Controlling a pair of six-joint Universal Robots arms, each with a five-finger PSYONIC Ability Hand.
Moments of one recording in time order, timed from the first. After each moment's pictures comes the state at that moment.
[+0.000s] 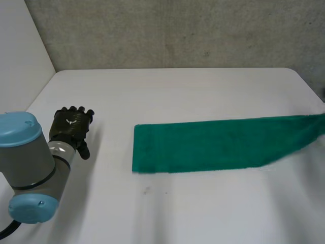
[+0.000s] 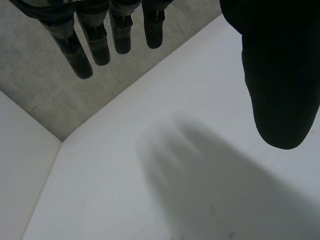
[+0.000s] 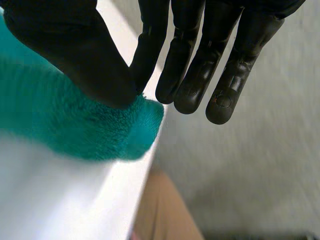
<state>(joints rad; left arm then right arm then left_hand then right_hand) 4.37 -1.94 -1.76 3.48 -1.71 3.52 1.46 -1.06 1.36 -0.12 1.49 2.38 0.19 0.20 0.21 0.20 0.05 0.98 1.17 1.18 1.19 0.99</state>
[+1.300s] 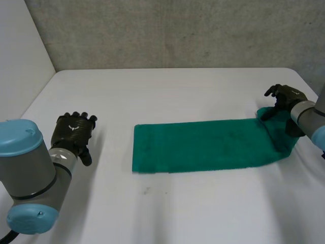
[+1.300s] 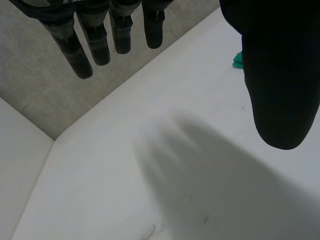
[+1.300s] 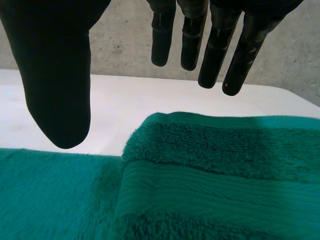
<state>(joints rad) 4.35 -1.92 -1.82 3.49 -1.71 3.52 1.61 -0.65 0.86 0.10 1.42 3.29 0.19 0.20 0.21 0.20 0.05 0.37 0.43 0.46 0.46 0.28</state>
